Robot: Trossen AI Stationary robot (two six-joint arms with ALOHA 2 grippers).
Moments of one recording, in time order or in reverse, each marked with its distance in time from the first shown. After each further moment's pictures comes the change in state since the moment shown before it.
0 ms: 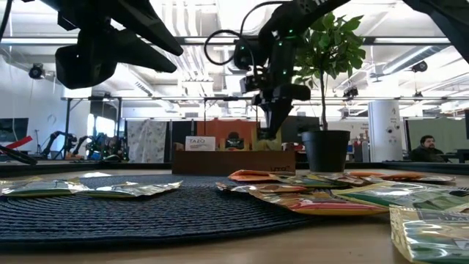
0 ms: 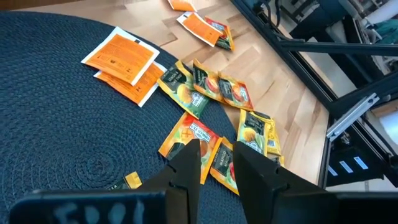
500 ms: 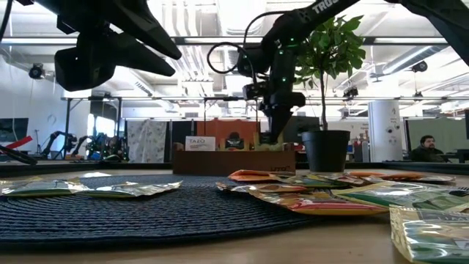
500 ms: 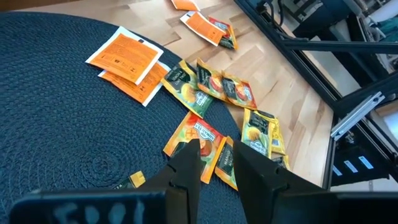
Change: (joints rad) left arm 0.000 0.000 -0.009 -0.001 -0.002 -0.001; right arm -0.052 0.011 -0.017 0.039 -0.002 0.093
